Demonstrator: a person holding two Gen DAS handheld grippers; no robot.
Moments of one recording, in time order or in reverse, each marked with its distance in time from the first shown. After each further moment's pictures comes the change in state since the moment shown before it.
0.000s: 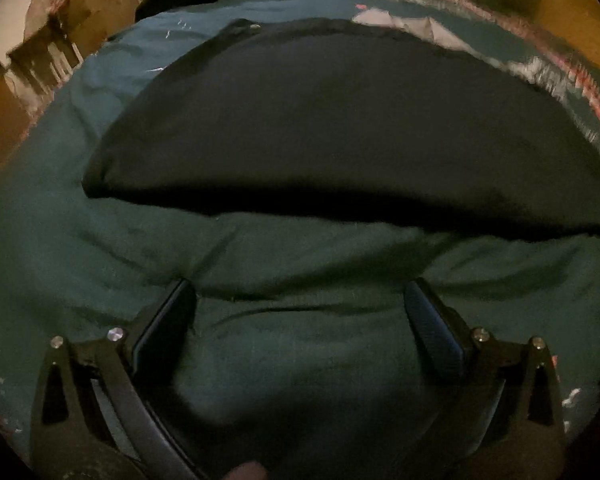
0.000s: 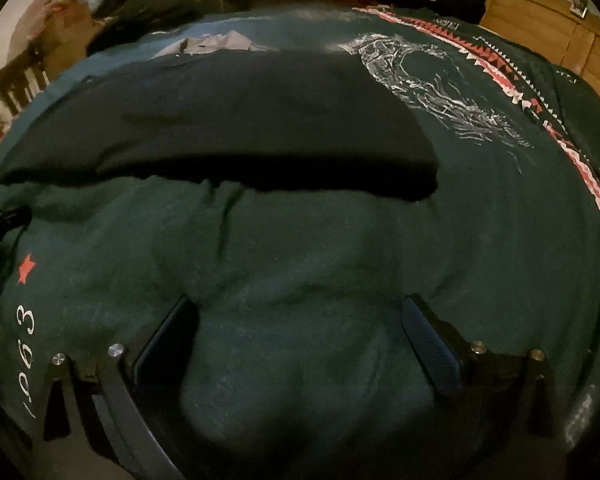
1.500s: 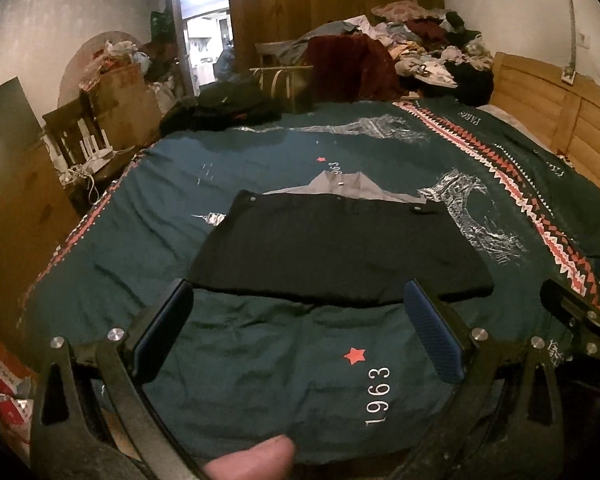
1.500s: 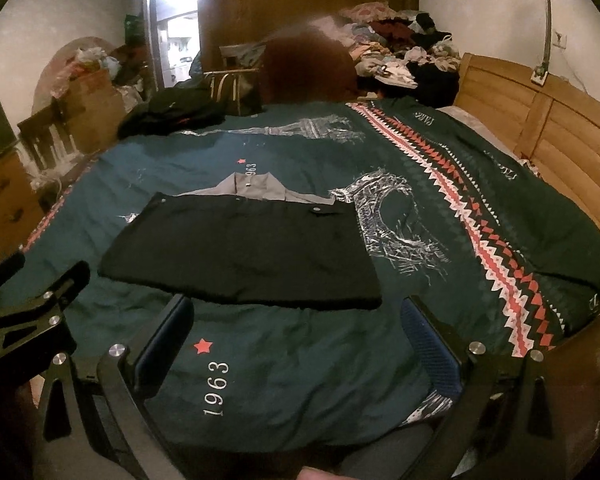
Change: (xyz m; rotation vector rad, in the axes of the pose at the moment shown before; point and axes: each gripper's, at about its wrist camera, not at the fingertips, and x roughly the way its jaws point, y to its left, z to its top) left arm -0.261 -0.051 0.010 -0.032 -0.363 -0.042; right arm -0.282 0.068 0.056 0.013 -0.254 -0.016
